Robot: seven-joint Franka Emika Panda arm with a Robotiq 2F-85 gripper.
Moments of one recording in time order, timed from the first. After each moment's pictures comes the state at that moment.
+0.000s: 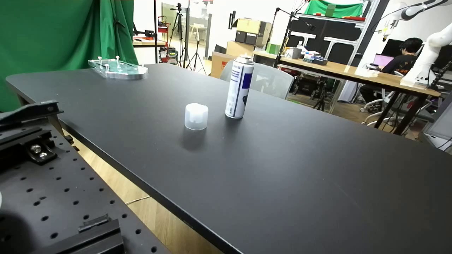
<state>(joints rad) 0.16 -0.67 0.16 -2.52 0.04 1.97 -0.14</state>
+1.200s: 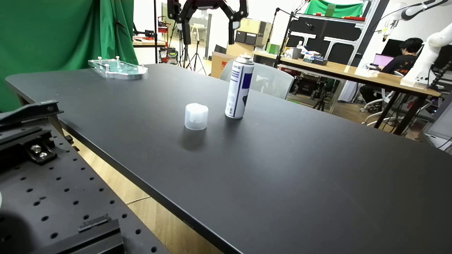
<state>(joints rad) 0.00 -0.32 0.07 -2.75 -0.22 2.50 -0.16</state>
